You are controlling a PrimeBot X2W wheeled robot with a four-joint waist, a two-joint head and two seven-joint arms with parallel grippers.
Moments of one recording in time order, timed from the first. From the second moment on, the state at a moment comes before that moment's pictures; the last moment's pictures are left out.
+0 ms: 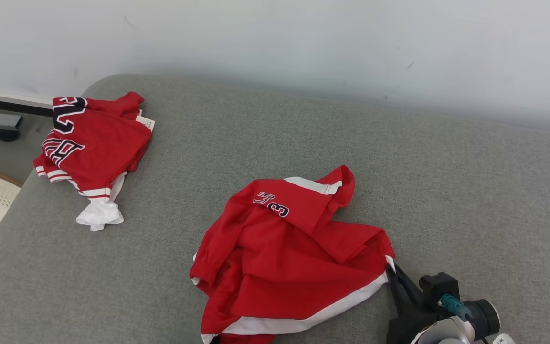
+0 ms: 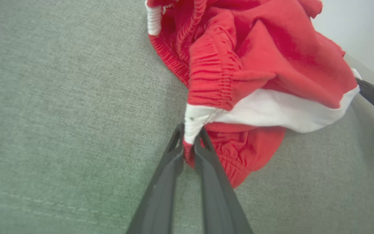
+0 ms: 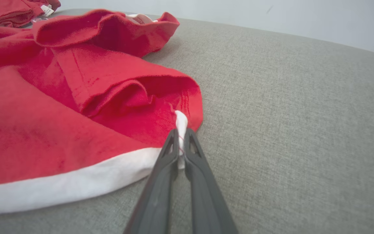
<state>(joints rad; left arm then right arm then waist) -0.07 0.07 -0.37 0.59 -0.50 -0.13 -0.26 -0.30 -0.05 0.11 0.79 0.01 0.13 -0.26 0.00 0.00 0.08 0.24</state>
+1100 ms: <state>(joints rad) -0.96 0.43 -0.49 0.26 -0.77 -0.13 0.08 -1.03 -0.12 0.19 0.76 0.58 0.13 0.02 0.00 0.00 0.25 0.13</state>
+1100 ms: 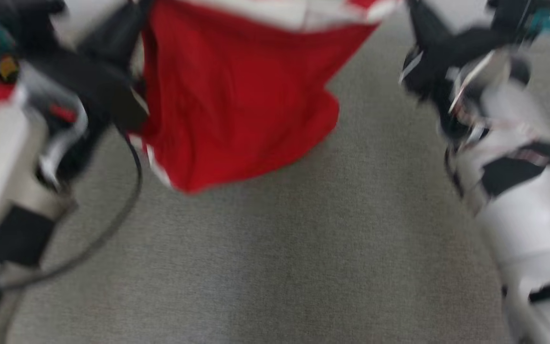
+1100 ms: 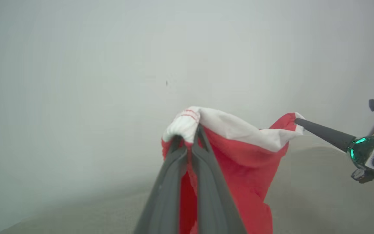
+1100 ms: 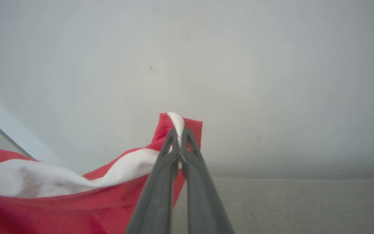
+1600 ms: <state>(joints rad) -1.82 0.37 -0.56 0.63 -0.92 -0.13 0.18 -1.84 -0.14 0.01 1.11 0.55 0.13 0.06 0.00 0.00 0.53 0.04</state>
